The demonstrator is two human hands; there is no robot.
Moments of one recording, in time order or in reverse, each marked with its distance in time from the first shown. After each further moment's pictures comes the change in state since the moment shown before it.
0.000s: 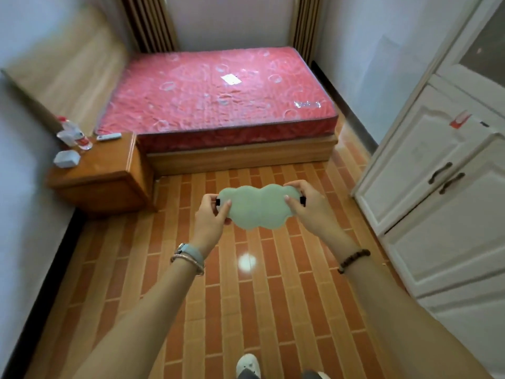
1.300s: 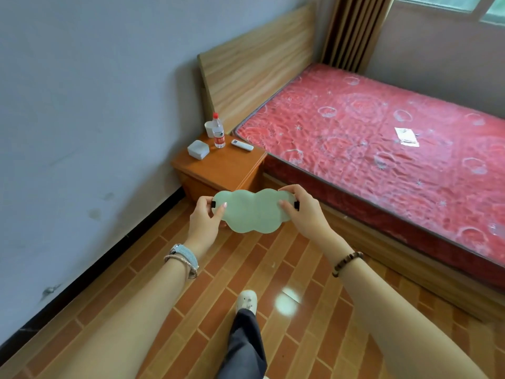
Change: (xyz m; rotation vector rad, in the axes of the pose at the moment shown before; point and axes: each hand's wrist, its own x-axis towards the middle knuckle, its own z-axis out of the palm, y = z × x) left_hand 0.349 -0.081 -0.266 -0.004 0.679 -0.311; right_hand 0.469 -0.205 0.317 0.065 -0.616 -0.409
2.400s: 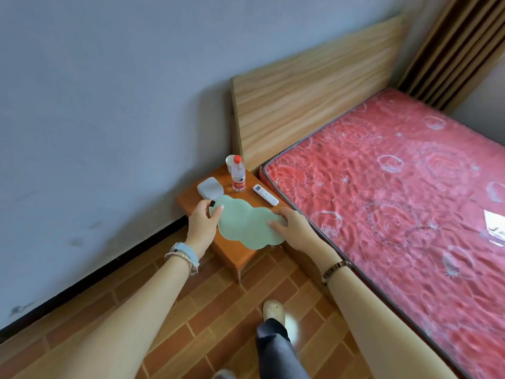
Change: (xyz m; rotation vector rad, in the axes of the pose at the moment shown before) left_hand 0.405 0.023 0.056 0.046 0.259 -0.201; right_hand 0.460 0.047 0.035 -0.167 -0.484 -0.030
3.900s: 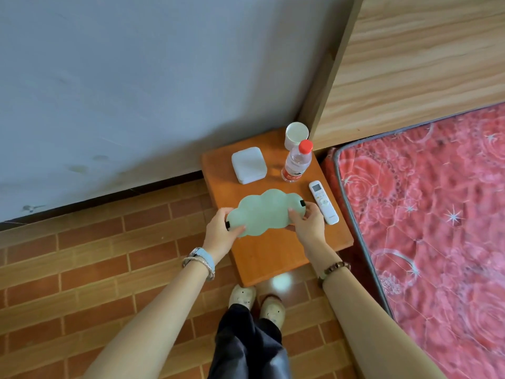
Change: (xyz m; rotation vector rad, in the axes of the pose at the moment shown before) left_hand 0.192 -0.172 0.084 -0.063 0.052 -0.424; right_hand 0.307 0.084 0.135 0.466 -0.040 0.476
